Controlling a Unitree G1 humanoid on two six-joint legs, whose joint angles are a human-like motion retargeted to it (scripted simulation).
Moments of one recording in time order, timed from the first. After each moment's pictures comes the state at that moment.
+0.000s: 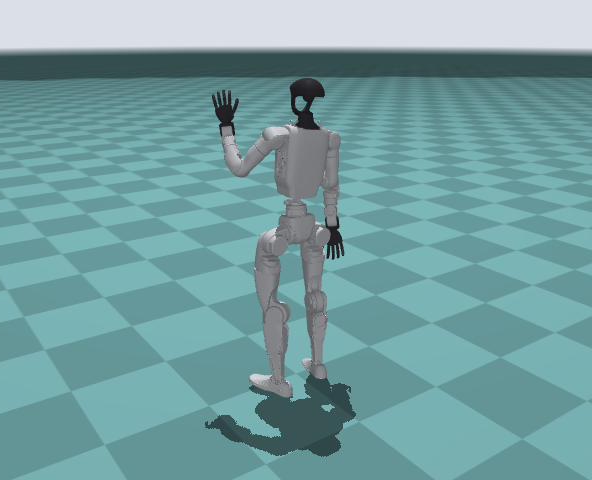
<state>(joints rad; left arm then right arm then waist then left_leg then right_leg) -0.43 0.53 0.13 -0.26 0.55 -0.15 0.72 0.03 -0.19 0.13 1.52 -0.68 0.13 0.33 0.01 0.07 -0.16 0.00 0.11 0.47 0.03 -0.24 -0.13 -0.06 -0.06 -0.28 0.04 0.02 0.06</state>
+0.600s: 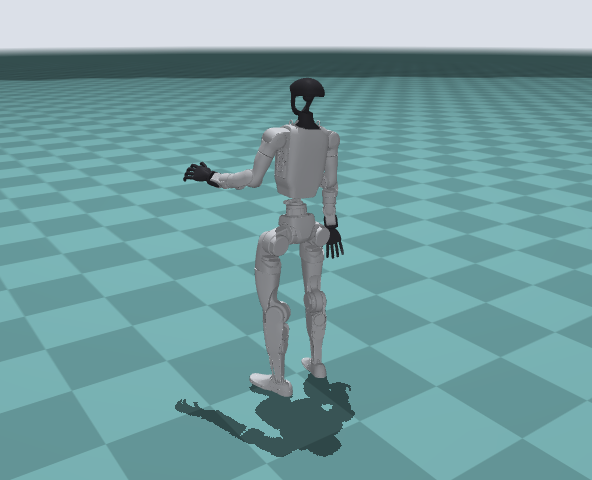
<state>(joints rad) -0.17 0.32 0.14 0.44 0.48 -0.07 0.41 0.02 -0.19 0.15 1.52 -0.71 0.12 0.33 0.00 0.06 -0.17 -0.03 0.10 0.43 0.04 -0.24 -0.12 -0.07 -0.08 -0.32 0.03 0.03 0.06</state>
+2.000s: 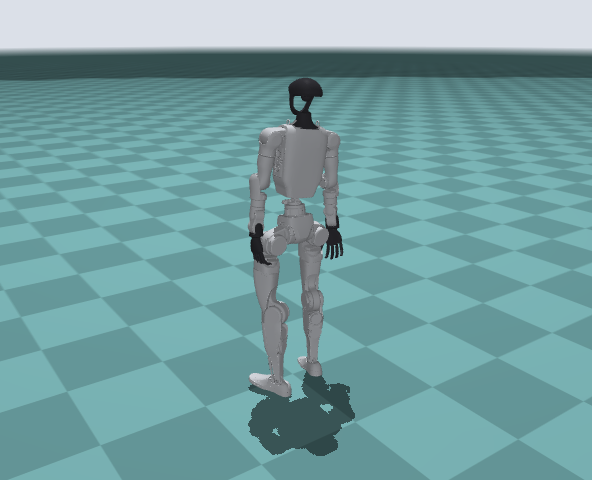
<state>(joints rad) -0.07 0.07 0.22 1.70 0.22 0.07 -0.16 -0.01 -0.20 0.13 1.54 -0.62 0.14 0.35 -0.07 0.08 -0.16 -0.02 0.10 0.42 0.03 -0.24 -0.13 -0.11 -0.06 -0.30 0.04 0.06 0.05</state>
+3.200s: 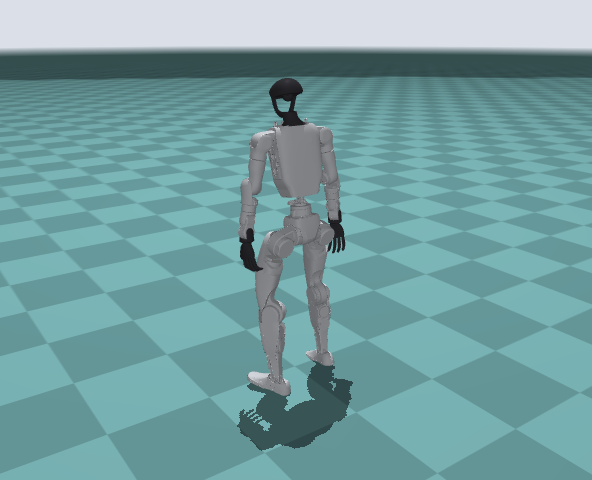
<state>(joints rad) -0.20 0.24 0.34 1.61 0.13 0.13 -0.19 -0.13 -0.22 0.15 1.38 -0.46 0.06 0.23 -0.15 0.00 0.09 -0.18 0.19 0.40 0.22 -0.29 -0.11 -0.26 -0.12 -0.15 0.18 0.16 0.14</state>
